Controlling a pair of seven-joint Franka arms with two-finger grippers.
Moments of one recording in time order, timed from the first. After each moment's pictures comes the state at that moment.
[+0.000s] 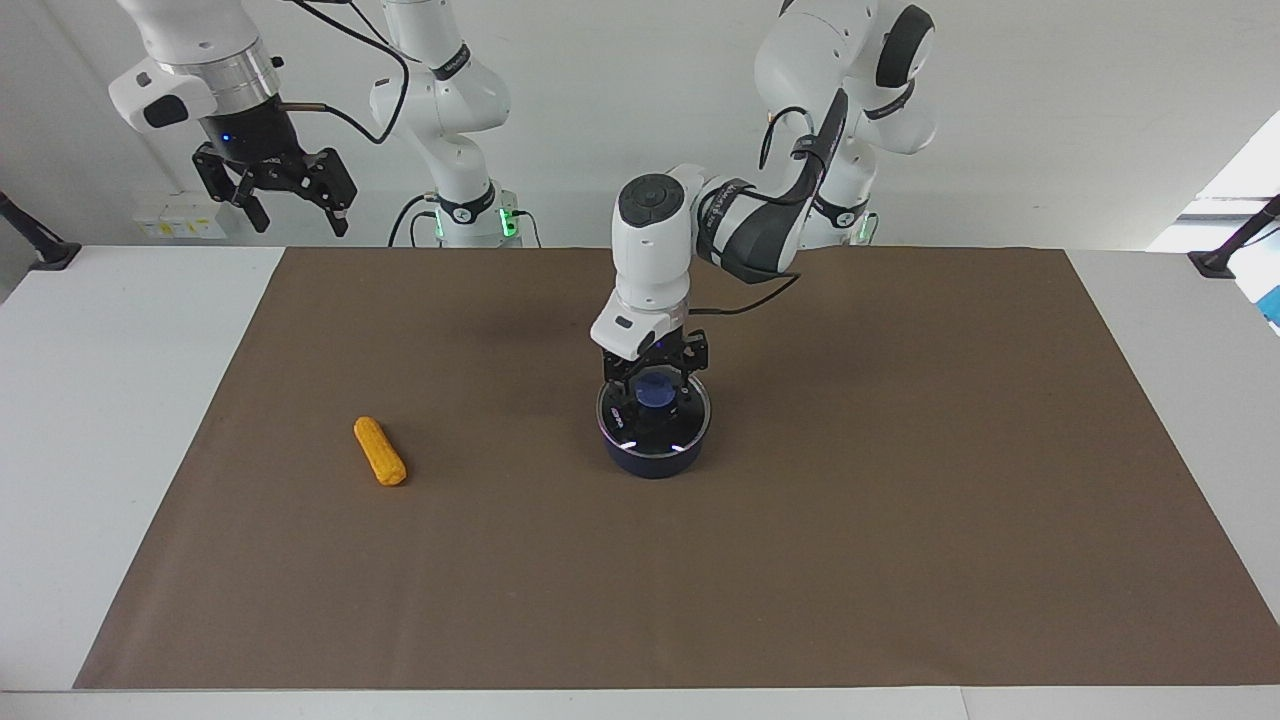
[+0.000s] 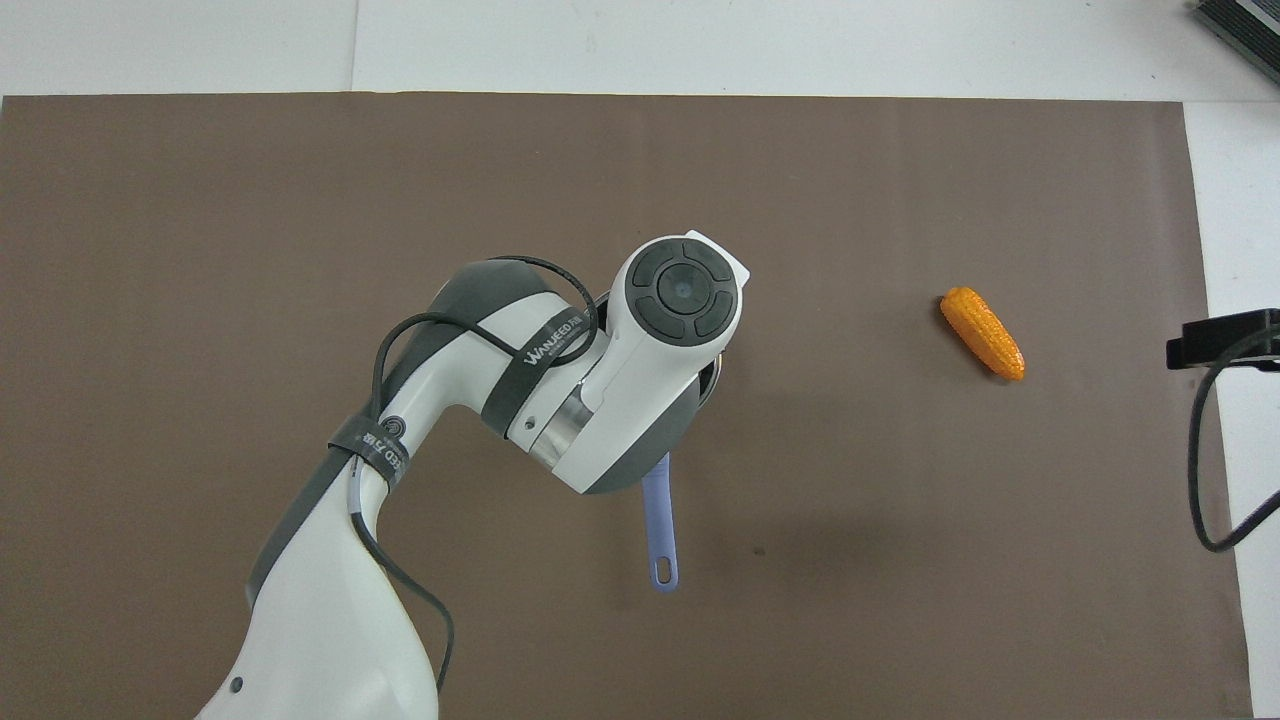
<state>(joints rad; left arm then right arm) -0.73 0.50 0.00 -1.42 0.05 1.93 -0.81 0.12 -0.10 -0.16 -1.59 -0.03 1.53 0.04</state>
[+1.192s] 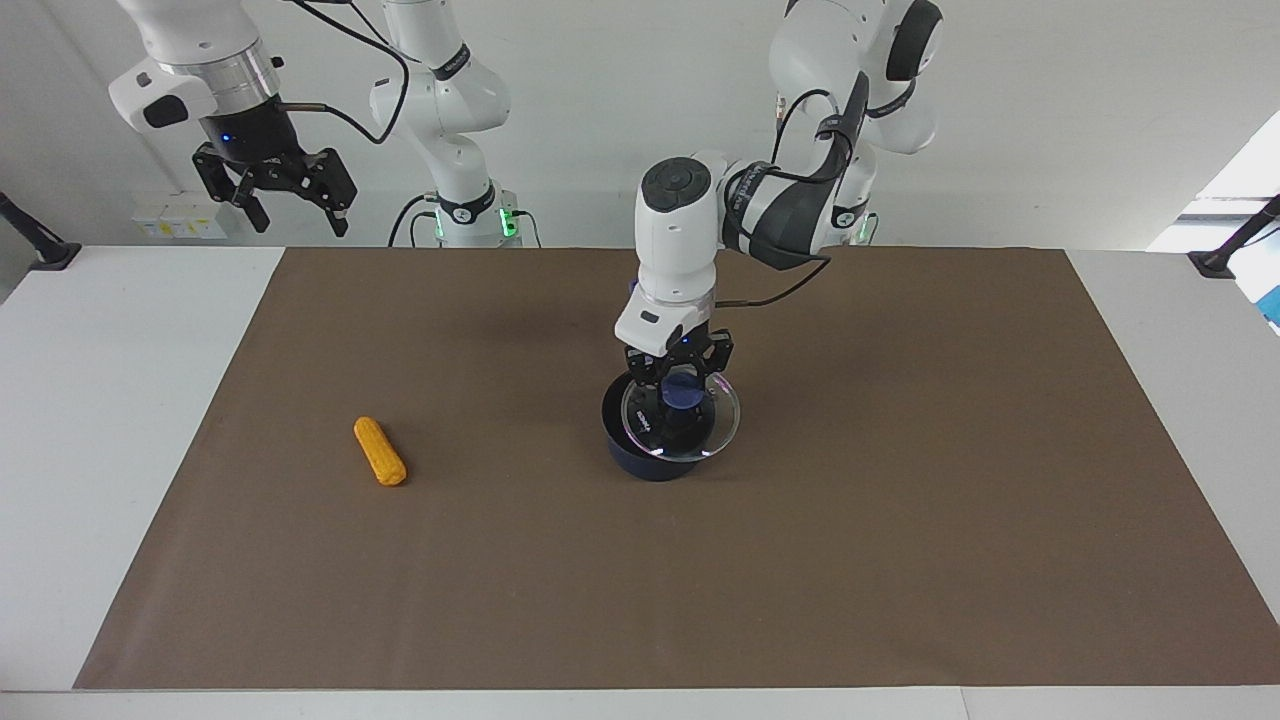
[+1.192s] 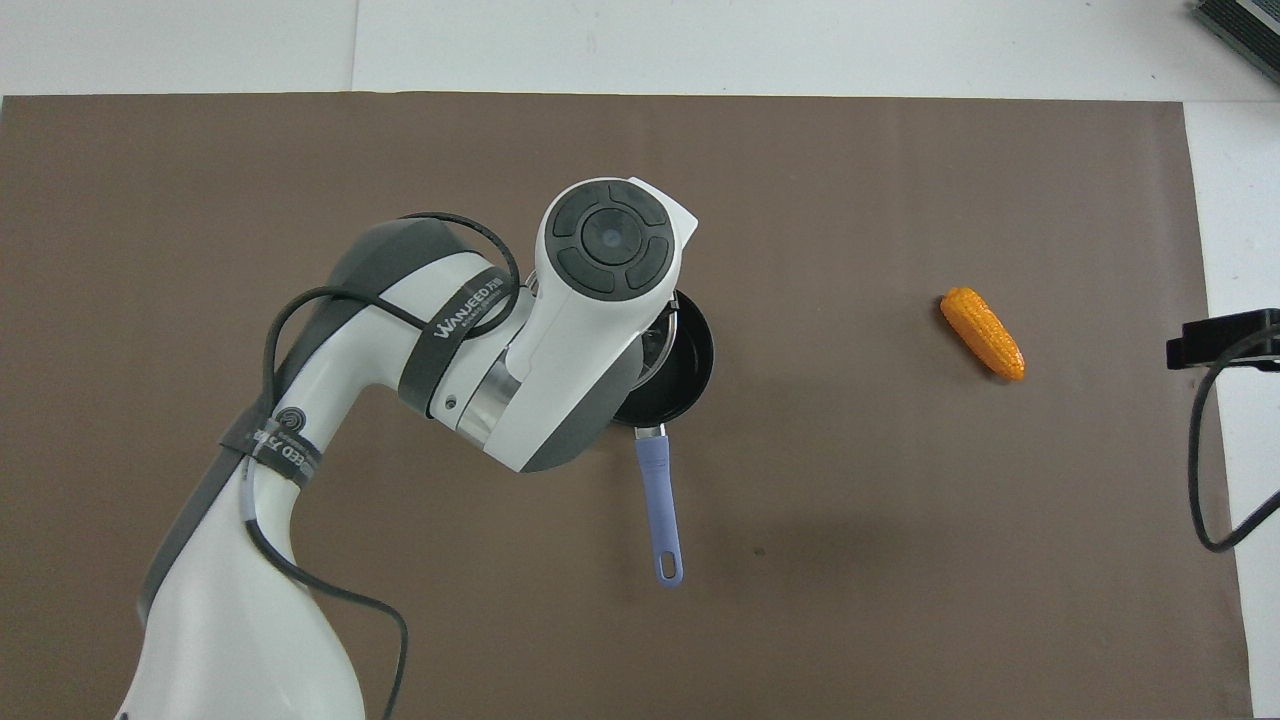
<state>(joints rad) -0.69 0.43 0.05 -1.39 0.07 1.86 -0.80 0.12 -0.10 -0.16 -1.59 -0.03 1.53 0.04</state>
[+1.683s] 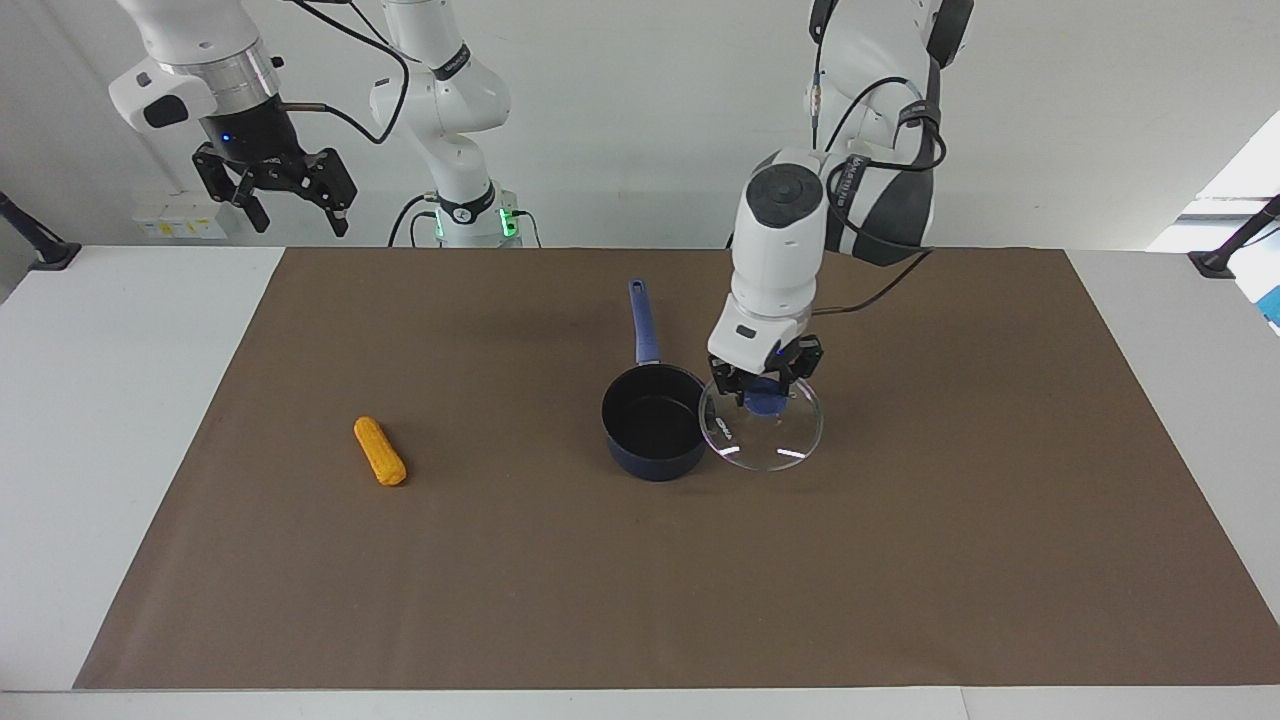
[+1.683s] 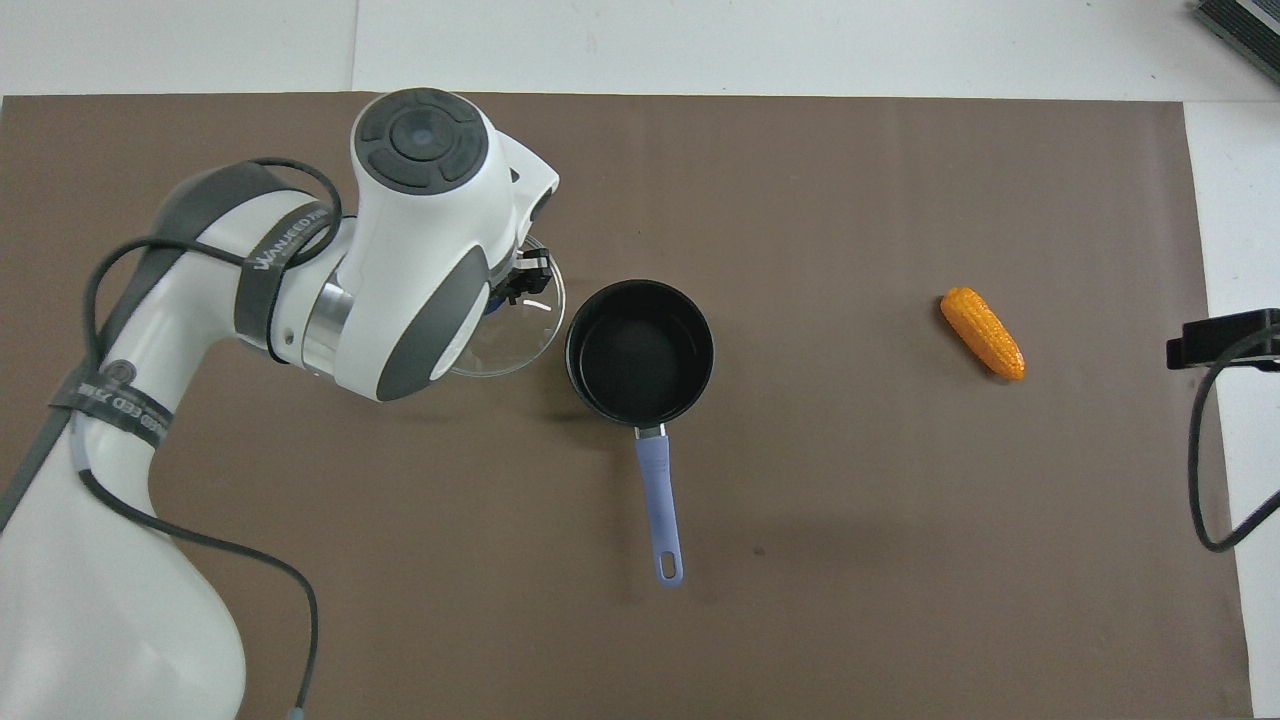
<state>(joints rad) -0.50 0.41 0.05 -1.43 0.08 1.79 -0.57 0.12 -0.10 -0.16 -1.59 -0.03 1.53 0.04</state>
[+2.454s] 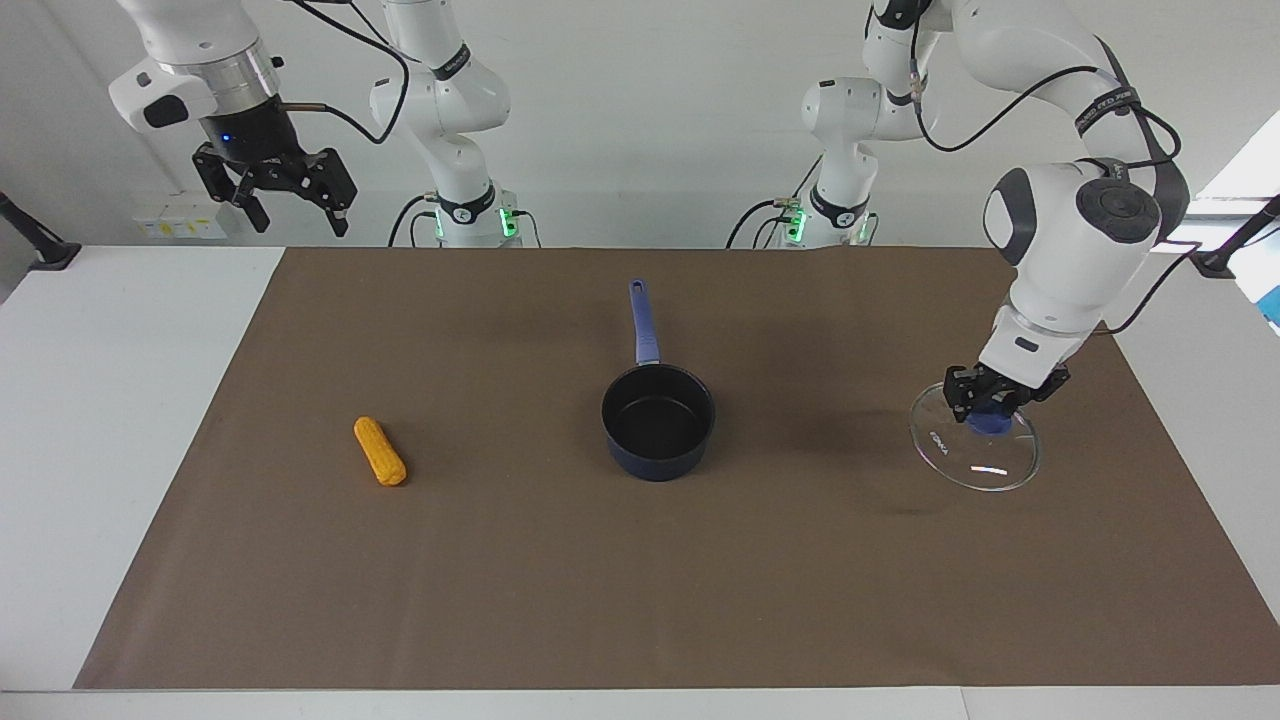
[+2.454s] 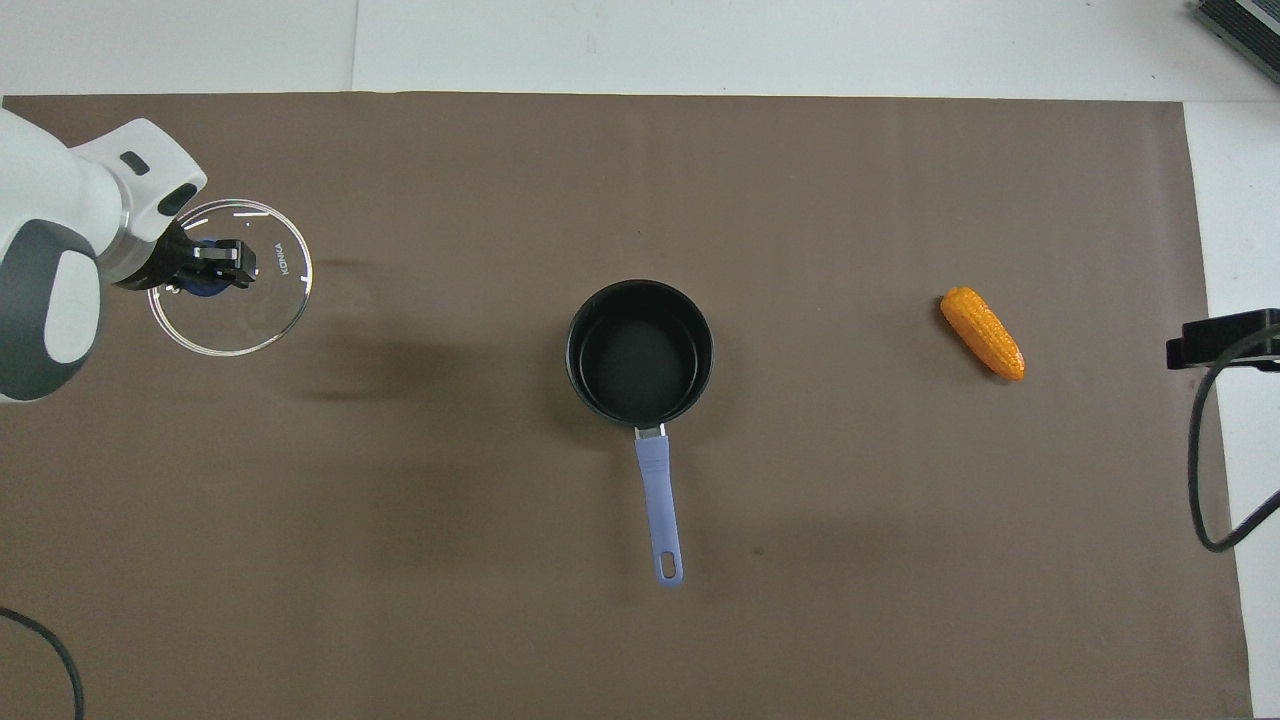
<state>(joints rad) -0.10 0.19 0.05 -1.78 0.08 2.05 -0.04 0.12 -0.10 -0.16 -1.59 -0.03 1.53 0.04</state>
